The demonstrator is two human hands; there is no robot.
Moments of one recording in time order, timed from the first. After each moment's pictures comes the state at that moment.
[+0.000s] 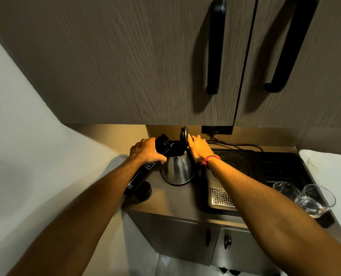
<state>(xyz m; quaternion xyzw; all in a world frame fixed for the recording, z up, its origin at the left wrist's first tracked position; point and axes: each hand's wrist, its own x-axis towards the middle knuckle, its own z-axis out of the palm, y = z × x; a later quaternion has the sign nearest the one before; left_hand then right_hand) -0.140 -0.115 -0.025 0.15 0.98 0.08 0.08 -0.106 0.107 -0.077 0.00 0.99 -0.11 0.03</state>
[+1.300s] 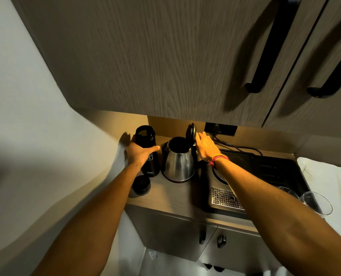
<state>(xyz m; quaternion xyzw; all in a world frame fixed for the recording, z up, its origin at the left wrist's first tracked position) -0.145 -0.148 -0.095 -0.09 0.83 0.55 -0.02 -0.087 0.095 -0.052 0.04 0.99 -0.13 -0.01</state>
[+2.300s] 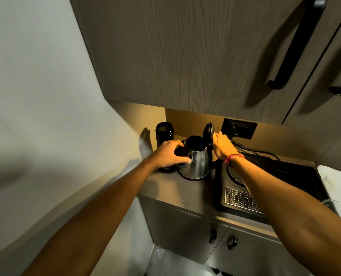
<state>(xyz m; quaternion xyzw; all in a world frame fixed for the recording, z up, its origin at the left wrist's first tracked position) -0.100 -0.154 -0.053 0.23 0.92 0.30 0.13 -0.029 0.060 0.018 0.07 0.98 -0.19 0.05</state>
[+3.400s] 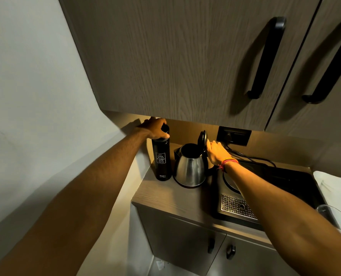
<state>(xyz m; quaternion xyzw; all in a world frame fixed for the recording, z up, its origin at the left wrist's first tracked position) -0.169 -0.159 0.042 0.18 0.97 0.11 0.08 -0.065 0.090 -0.027 0.02 0.99 -0.10 0.05</state>
